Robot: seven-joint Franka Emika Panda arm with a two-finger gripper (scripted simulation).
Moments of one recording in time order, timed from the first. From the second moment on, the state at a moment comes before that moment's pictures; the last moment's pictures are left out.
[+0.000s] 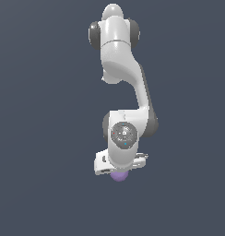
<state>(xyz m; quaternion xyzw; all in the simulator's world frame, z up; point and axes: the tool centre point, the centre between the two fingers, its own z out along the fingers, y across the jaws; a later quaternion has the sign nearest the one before) 0.156 0.029 0.061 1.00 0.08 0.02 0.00</state>
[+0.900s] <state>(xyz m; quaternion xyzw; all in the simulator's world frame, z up) 0.150 0.032 0.064 1.00 0.08 0.02 0.00</state>
